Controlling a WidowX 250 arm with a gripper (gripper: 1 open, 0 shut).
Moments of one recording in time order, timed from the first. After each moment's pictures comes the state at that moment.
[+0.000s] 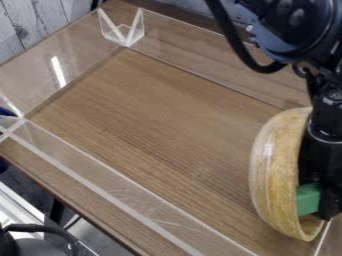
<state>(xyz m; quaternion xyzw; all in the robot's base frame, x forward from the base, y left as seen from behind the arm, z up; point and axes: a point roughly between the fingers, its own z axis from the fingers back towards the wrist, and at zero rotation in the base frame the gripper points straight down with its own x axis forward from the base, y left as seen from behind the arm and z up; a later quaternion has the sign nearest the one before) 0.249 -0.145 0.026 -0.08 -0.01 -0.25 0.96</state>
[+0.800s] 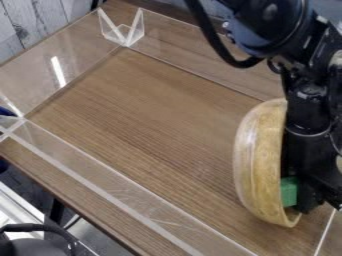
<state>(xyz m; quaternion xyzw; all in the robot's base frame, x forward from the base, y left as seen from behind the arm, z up) 0.240 -0.123 0.020 -0.08 0.02 -0.21 0.97</state>
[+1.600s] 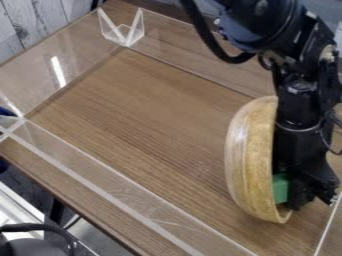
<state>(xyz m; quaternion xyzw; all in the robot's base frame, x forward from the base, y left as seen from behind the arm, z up) 0.238 -0.114 0.020 -0.08 0.03 -0.19 0.98</state>
